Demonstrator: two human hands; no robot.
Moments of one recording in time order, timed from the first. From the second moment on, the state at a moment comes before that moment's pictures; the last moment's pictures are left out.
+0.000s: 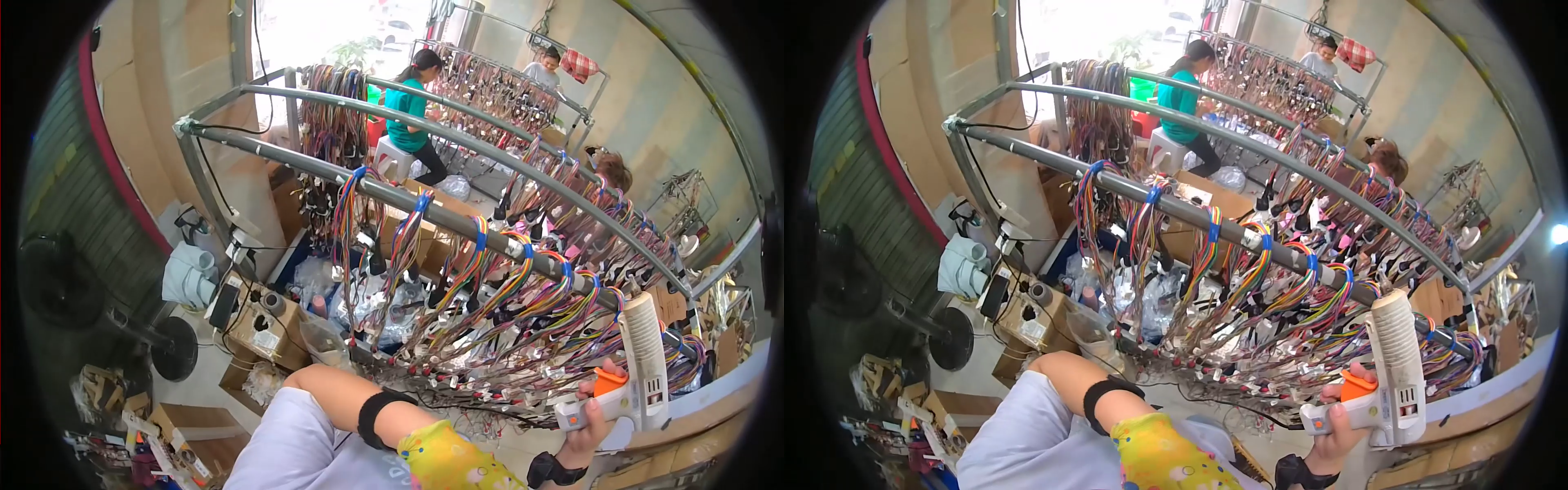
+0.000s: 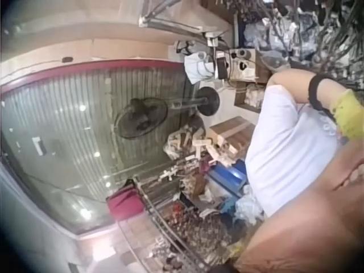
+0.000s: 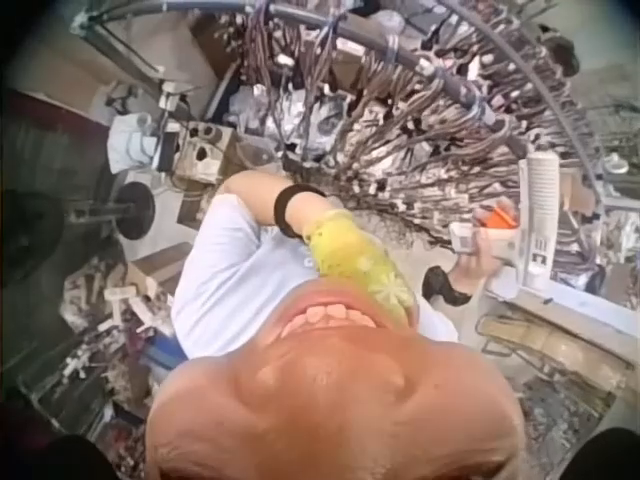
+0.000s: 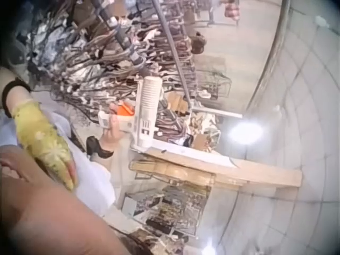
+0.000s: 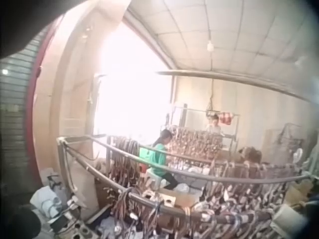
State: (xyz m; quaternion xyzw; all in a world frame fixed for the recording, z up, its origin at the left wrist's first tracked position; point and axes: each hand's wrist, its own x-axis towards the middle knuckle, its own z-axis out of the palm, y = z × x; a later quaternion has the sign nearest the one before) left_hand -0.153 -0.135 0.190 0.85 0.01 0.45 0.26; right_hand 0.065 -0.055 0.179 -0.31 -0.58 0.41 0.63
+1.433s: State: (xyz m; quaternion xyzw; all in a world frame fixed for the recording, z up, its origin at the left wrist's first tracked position) left_hand -0.126 -0.131 0.200 0.74 -0.03 0.57 0.37; right_hand -0.020 -0.057 0.162 -0.33 -0.70 0.46 0.44
